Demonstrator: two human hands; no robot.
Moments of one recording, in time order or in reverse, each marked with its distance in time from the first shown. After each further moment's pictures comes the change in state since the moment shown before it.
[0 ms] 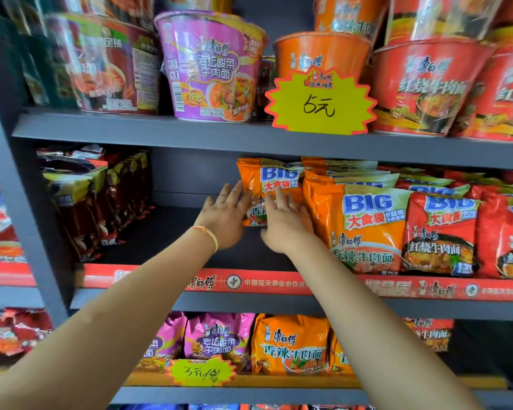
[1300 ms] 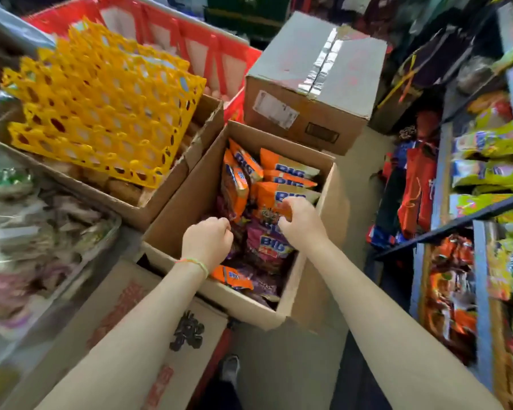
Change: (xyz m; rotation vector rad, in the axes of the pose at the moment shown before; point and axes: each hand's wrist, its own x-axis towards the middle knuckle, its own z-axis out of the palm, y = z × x) left_hand -0.985 -0.133 0.076 -0.055 0.041 -2.308; right_hand -0.603 -0.751 0.245 0.323 -0.778 -1.770
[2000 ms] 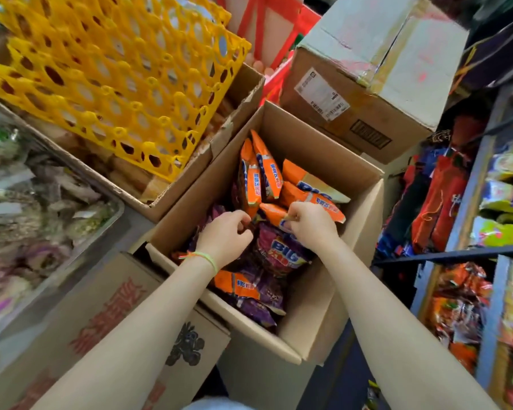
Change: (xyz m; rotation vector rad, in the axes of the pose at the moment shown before) left_hand 0.045 -0.026 0.023 -0.457 -0.209 -0.164; right_hand 0.083 0.000 0.043 -0.352 -0.170 -0.094
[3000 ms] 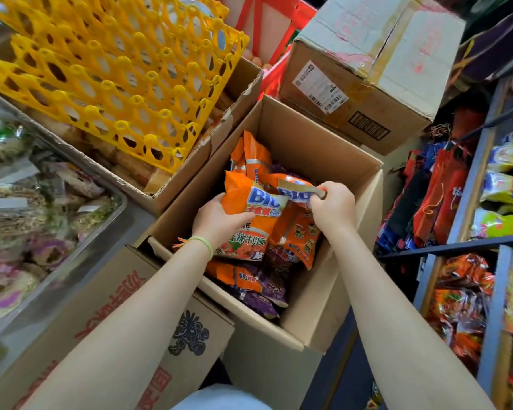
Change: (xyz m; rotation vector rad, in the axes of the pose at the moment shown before) left_hand 0.003 -0.005 -0.010 -0.402 0.071 -0.174; right_hand -0.014 0.005 -0.029 0.255 0.304 0.291
